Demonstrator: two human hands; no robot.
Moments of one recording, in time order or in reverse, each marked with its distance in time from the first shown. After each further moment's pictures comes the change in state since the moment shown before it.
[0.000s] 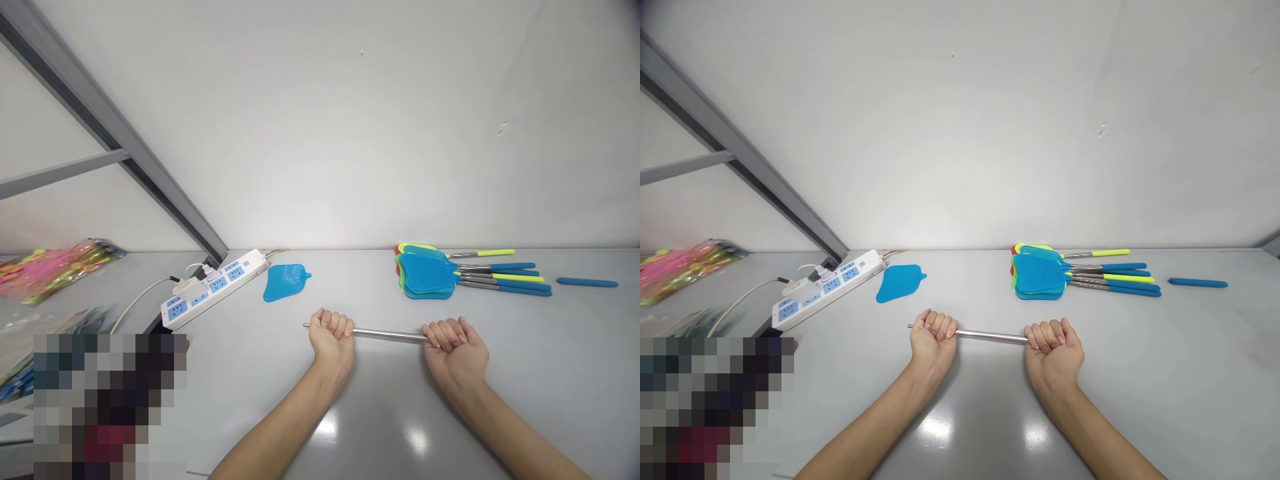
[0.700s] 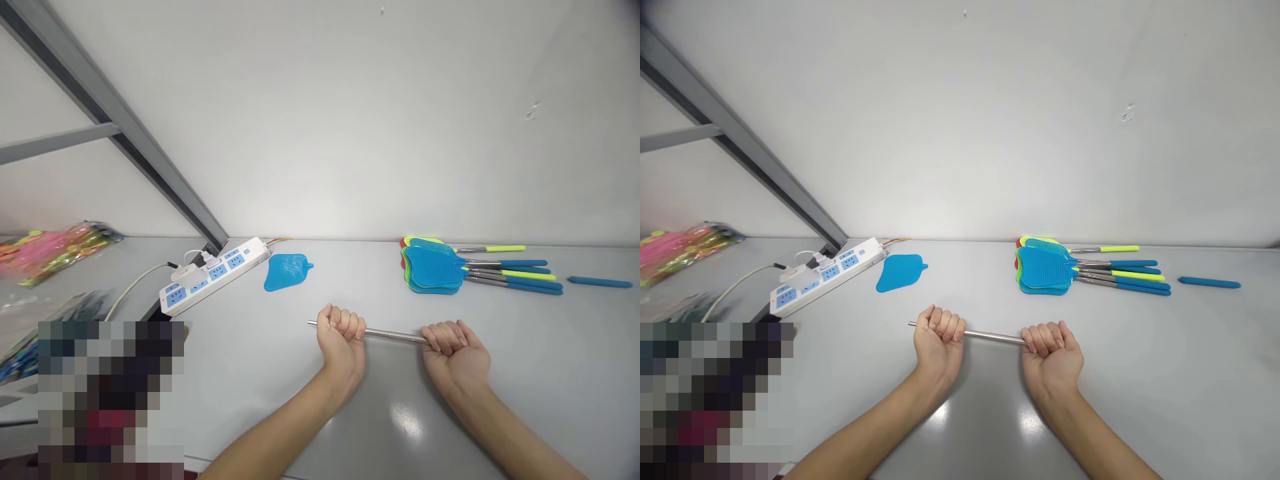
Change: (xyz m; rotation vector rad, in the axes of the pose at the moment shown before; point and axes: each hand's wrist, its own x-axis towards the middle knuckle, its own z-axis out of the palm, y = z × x) left_hand -0.018 -0.010 -0.001 0.012 -0.036 -0.008; right_hand -0.014 0.006 0.005 0.062 0.101 0.083
